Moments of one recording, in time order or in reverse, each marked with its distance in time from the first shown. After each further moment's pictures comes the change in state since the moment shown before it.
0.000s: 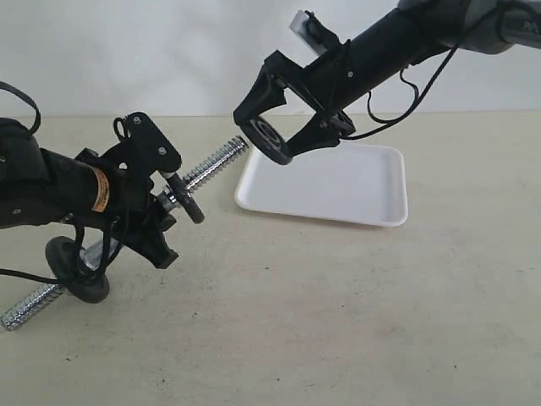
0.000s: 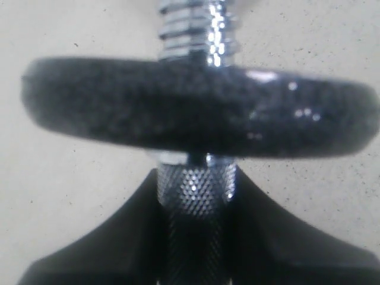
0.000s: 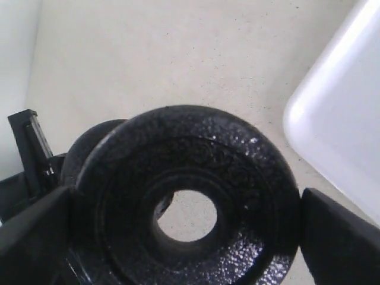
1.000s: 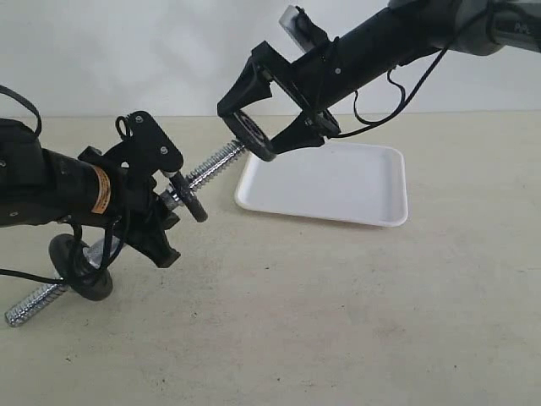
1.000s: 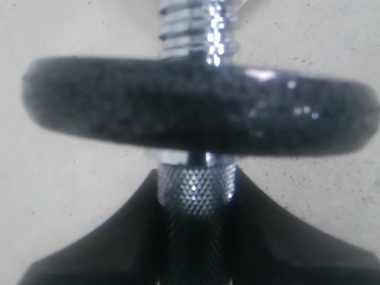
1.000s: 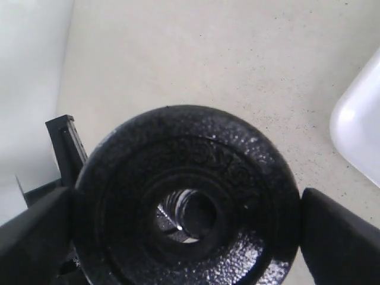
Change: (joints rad) left arm -0.002 0.000 0.000 0.104 -0.025 -0.087; right arm 0.025 0.000 0.000 0.069 0.003 0.015
